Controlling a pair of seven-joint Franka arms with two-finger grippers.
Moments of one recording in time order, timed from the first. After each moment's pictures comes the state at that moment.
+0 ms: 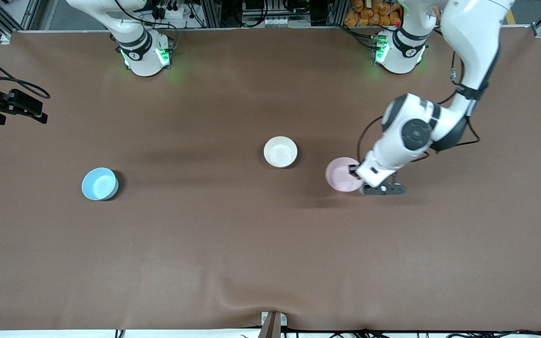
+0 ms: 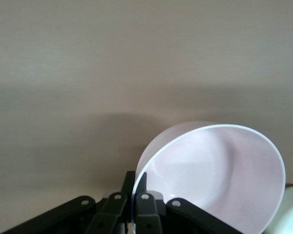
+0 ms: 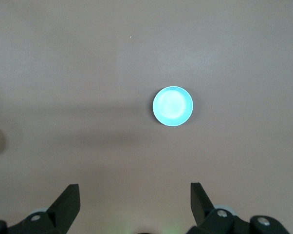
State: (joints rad) left arm -0.07 0.39 -0.40 -1.98 0.06 2.34 -0.52; right arm -0.02 0.00 -0.01 -1.53 0.02 1.46 -0.04
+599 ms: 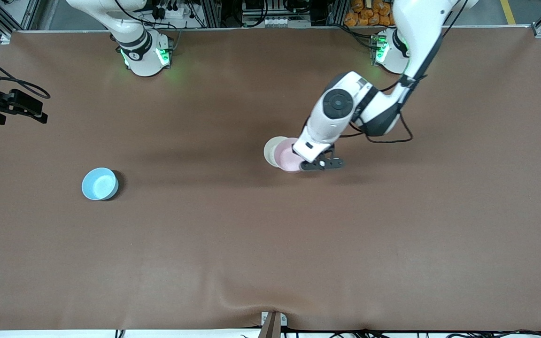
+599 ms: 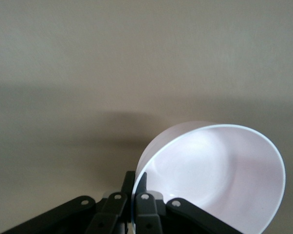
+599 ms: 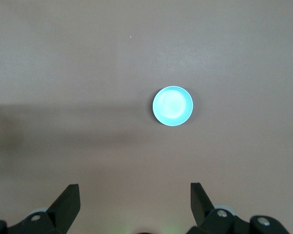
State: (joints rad) left arm -0.34 0.44 -0.40 -1.91 0.06 2.33 -0.84; right arm -0.02 0.00 -0.01 -1.53 0.02 1.46 -0.04
